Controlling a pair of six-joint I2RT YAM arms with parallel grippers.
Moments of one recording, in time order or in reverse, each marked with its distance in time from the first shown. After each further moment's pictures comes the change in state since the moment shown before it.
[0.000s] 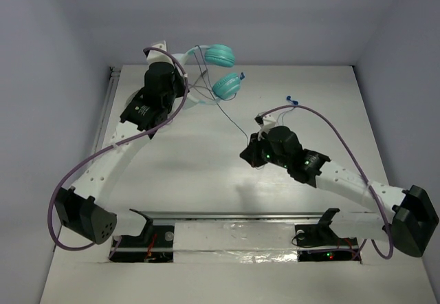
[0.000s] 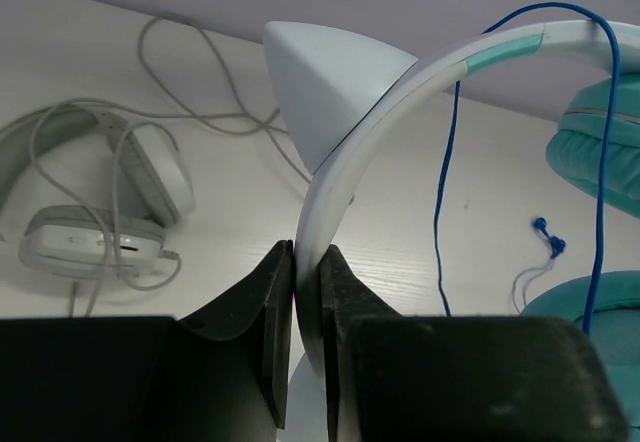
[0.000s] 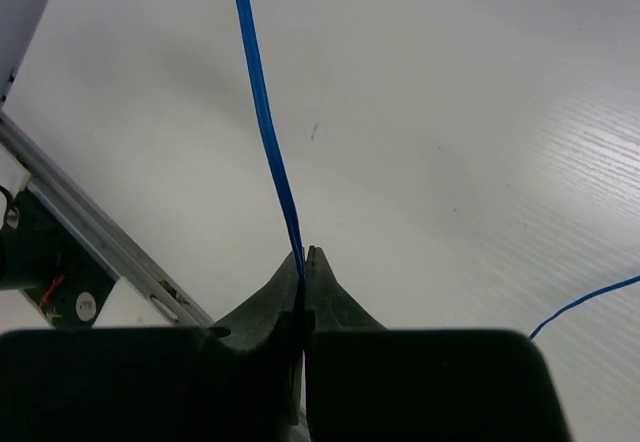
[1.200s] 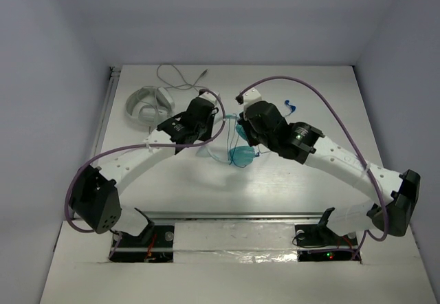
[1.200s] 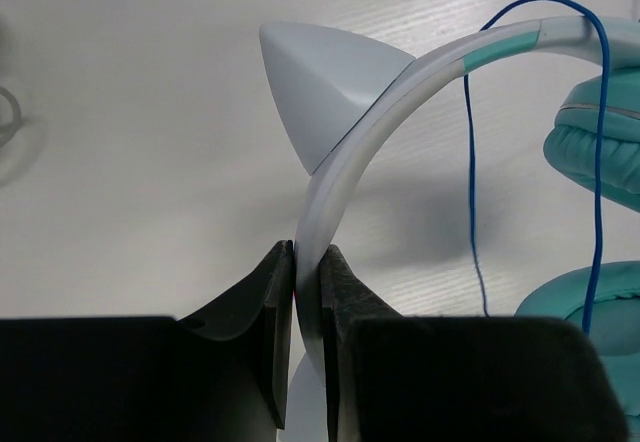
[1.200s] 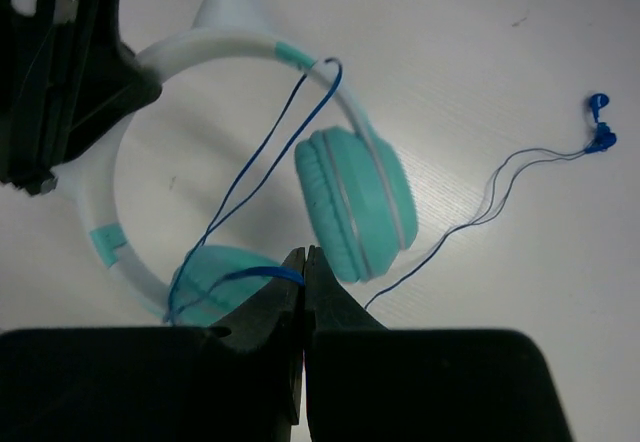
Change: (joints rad) left arm -0.222 0.100 -0.246 -0.106 0.114 0.158; right arm 0.112 0.201 0.579 -0.539 0.445 -0.302
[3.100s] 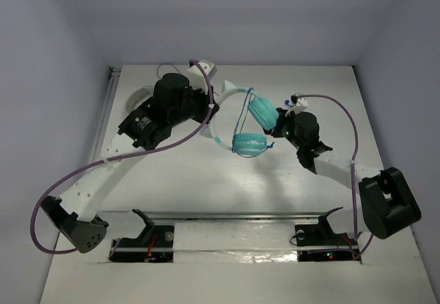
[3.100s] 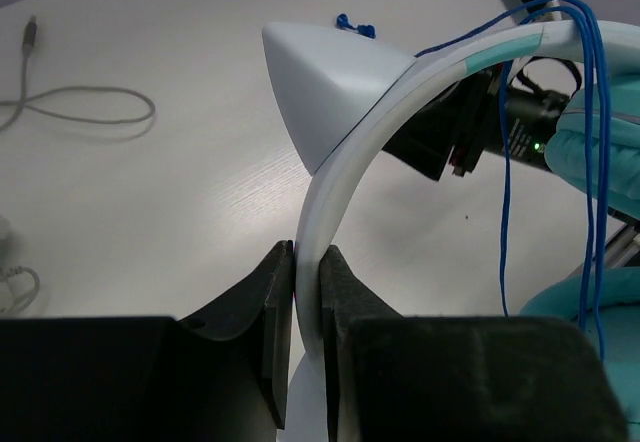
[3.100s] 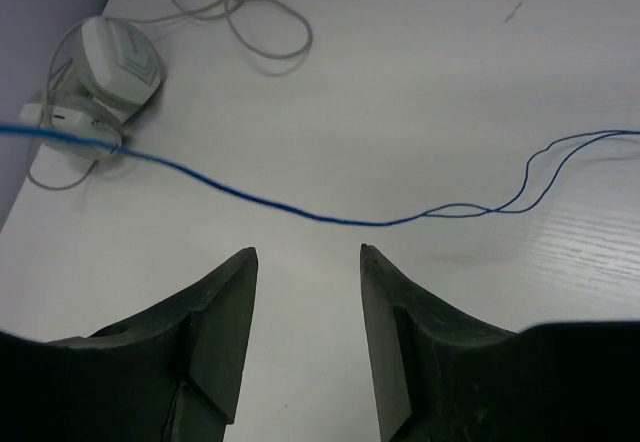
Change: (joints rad) left arm -0.002 -0.179 0.311 -0.130 0.290 0.107; right arm -0.521 -0.017 -0.701 1.101 -0.481 0.308
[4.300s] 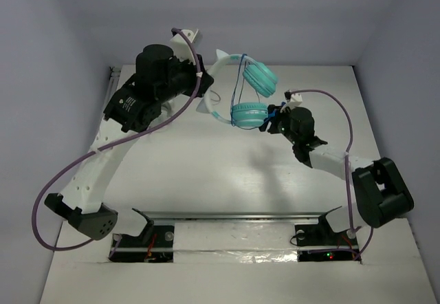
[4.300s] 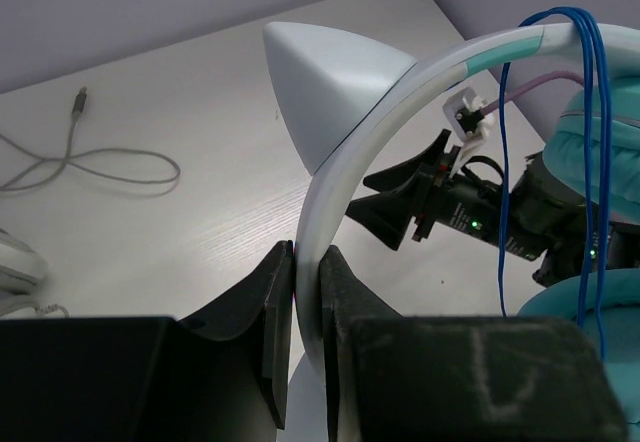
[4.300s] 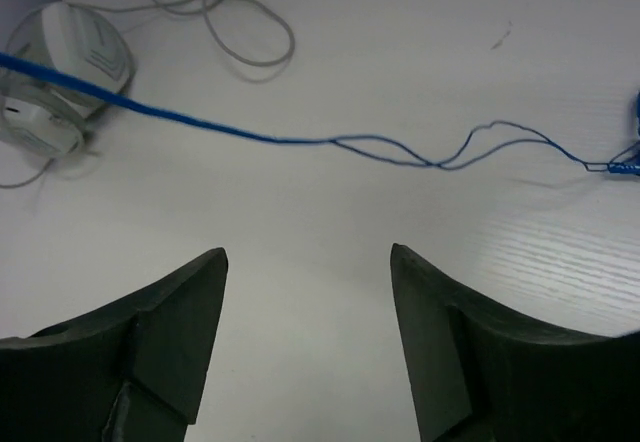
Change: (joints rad) left arm 0.097 0.116 0.338 -0.110 0.043 -0.046; right arm -0.003 0.093 0.057 0.025 0.023 -0.078
